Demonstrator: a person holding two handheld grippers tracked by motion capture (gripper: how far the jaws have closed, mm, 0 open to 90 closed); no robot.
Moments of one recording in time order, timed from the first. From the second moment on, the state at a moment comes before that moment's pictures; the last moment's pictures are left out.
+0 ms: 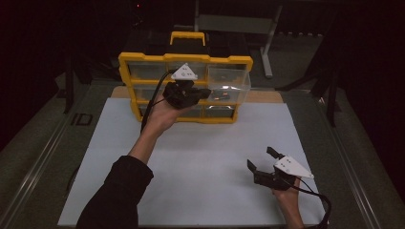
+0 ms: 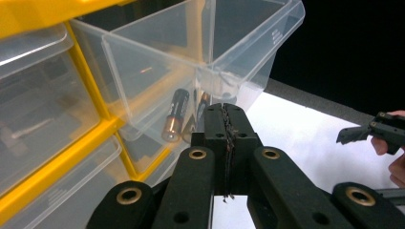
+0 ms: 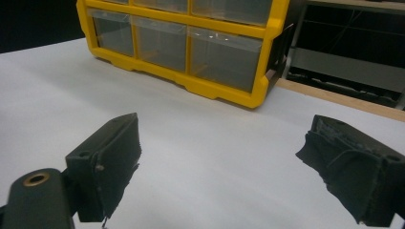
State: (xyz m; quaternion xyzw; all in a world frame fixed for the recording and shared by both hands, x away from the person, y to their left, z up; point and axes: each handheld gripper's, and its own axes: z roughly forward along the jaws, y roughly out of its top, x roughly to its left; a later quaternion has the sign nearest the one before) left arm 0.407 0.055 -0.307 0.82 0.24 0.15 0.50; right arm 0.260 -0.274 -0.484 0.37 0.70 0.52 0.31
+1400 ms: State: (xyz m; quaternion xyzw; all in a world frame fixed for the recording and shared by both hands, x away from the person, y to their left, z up) left arm 0.444 0.029 -0.311 0.81 0.28 0.18 0.48; right arm 0.260 -0.275 -0.483 0.37 0.70 0.52 0.31
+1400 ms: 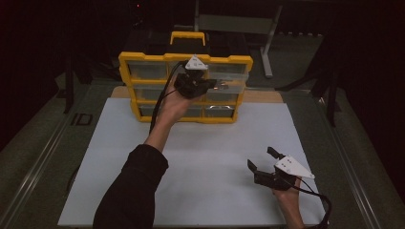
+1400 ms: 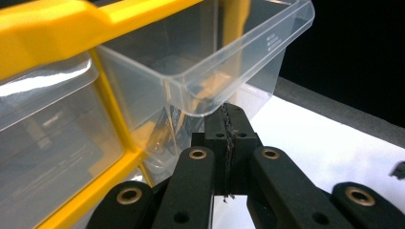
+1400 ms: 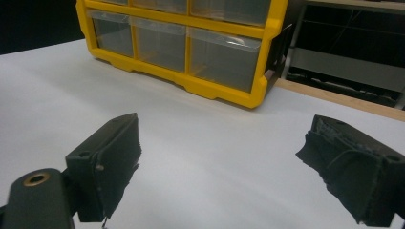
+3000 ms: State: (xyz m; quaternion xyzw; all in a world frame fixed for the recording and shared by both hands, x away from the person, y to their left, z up) left arm 0.412 0.099 -0.354 0.83 0.30 0.19 0.42; right arm 0.258 -0.273 -0.484 0.37 0.71 0.51 0.31
